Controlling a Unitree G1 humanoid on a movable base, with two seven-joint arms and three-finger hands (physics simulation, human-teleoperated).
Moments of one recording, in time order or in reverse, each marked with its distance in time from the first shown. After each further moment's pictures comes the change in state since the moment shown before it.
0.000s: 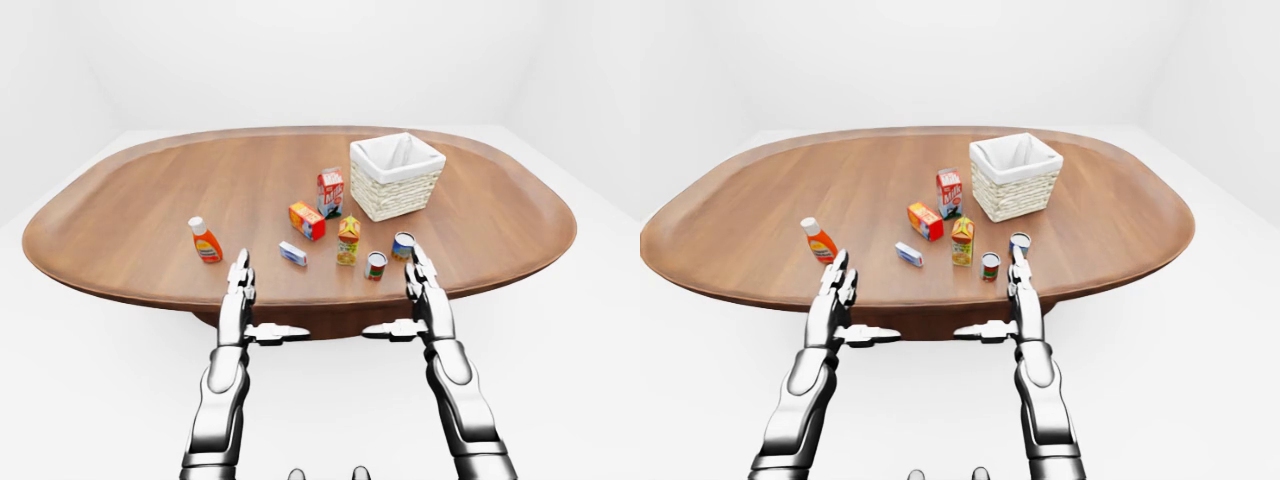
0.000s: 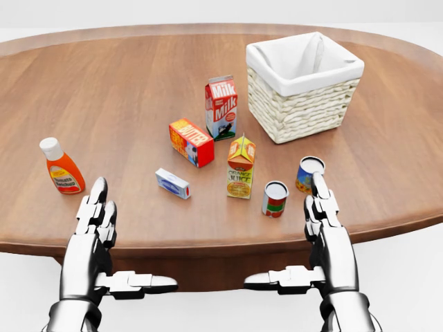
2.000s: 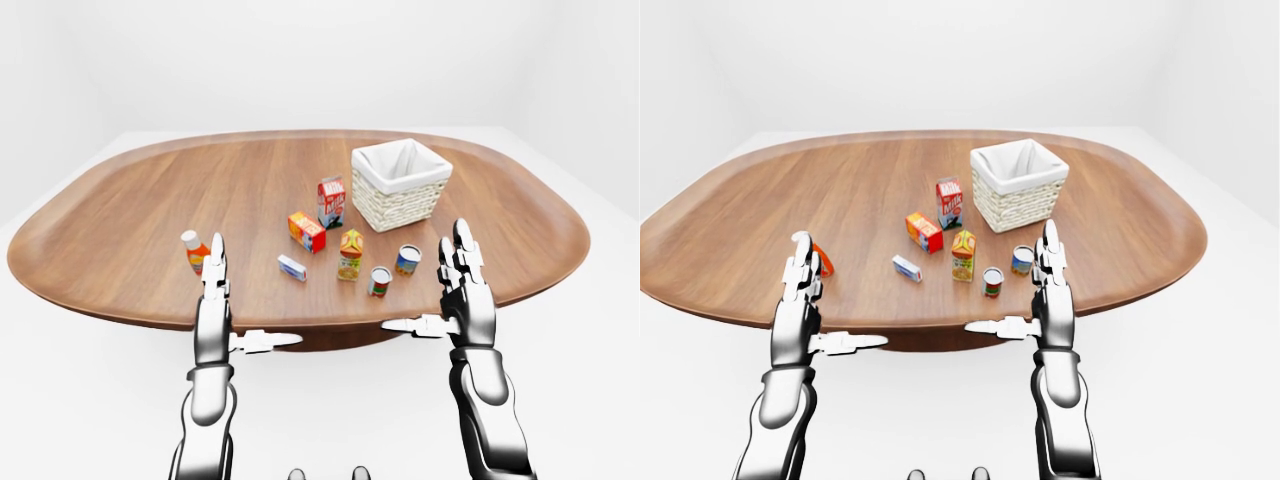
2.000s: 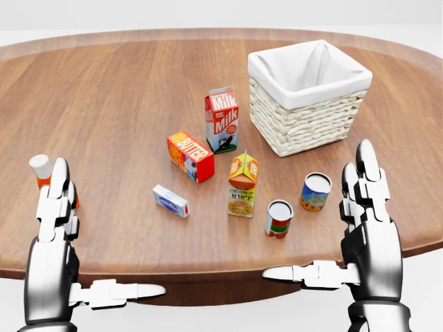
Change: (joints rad) left arm 0.159 -0.004 -0.024 -0.314 0.238 -0.086 0.092; right arm 0.106 0.004 -0.034 -0.305 -0.024 -0.080 -0.028
